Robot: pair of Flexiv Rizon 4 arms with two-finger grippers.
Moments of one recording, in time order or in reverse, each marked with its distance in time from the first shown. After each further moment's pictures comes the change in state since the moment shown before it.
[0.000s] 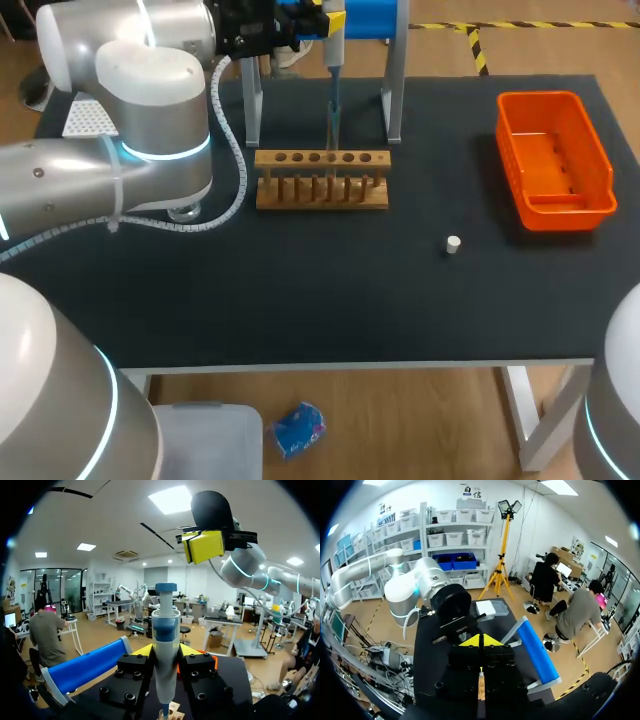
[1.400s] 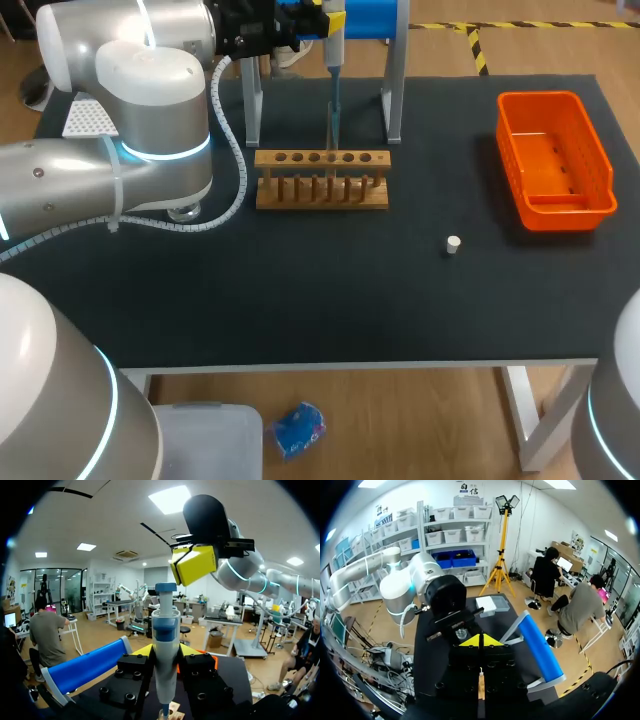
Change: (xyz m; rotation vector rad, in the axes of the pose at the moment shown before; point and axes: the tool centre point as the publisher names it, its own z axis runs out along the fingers) left arm 0.000 0.000 0.000 0.000 0.000 0.000; right arm -0.005 -0.011 0.011 0.018 0.008 0.021
